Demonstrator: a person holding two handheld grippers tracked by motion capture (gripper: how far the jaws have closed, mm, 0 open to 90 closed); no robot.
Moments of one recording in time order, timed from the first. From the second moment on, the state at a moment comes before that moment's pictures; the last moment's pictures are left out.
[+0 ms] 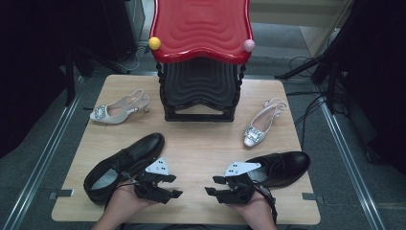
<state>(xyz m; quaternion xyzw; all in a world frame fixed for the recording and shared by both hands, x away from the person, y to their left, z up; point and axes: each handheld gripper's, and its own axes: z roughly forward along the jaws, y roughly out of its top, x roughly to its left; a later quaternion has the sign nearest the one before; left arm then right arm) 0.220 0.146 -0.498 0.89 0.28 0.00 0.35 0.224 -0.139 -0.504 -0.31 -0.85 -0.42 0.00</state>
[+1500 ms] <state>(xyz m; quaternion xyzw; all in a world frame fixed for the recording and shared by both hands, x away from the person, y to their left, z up) 0.225 0.165 -0.486 0.89 0.30 0.00 0.35 0.223 -0.136 -0.506 -0.30 -0.87 -0.40 -0.01</state>
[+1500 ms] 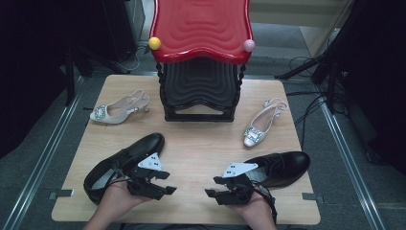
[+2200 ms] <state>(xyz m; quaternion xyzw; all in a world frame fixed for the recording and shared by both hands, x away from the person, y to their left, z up) 0.229 0.193 -0.469 0.88 0.32 0.01 0.35 0.224 -0.134 -0.506 -0.30 -0.87 -0.40 0.00</state>
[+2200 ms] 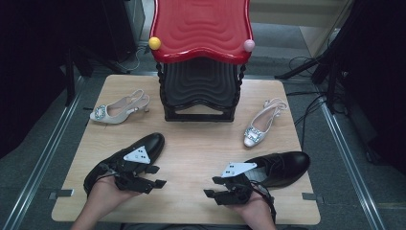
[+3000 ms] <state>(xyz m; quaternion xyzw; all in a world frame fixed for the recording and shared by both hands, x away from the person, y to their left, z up) 0.221 0.249 -0.451 0.85 0.40 0.05 0.34 0.223 -0.116 -0.507 -0.27 -0.88 -0.40 0.02</state>
